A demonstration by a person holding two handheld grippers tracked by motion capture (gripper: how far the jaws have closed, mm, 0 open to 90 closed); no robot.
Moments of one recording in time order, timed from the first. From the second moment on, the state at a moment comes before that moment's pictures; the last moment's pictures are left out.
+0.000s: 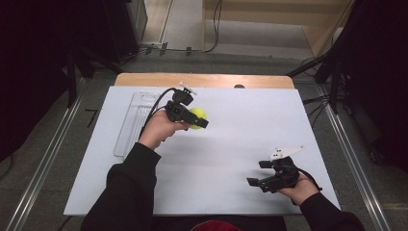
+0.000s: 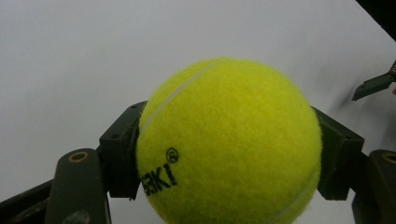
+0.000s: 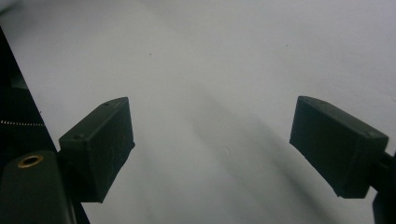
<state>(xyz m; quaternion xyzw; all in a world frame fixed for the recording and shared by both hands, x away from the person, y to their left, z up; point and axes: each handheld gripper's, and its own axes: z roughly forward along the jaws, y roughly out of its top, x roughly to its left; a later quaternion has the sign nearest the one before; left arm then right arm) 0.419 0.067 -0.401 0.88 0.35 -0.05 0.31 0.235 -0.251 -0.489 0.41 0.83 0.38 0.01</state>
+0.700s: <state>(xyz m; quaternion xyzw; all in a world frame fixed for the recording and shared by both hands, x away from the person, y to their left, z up) 0.420 0.088 -0.396 0.88 0.36 -0.05 0.31 0.236 -0.252 -0.487 0.41 0.83 0.38 0.01</state>
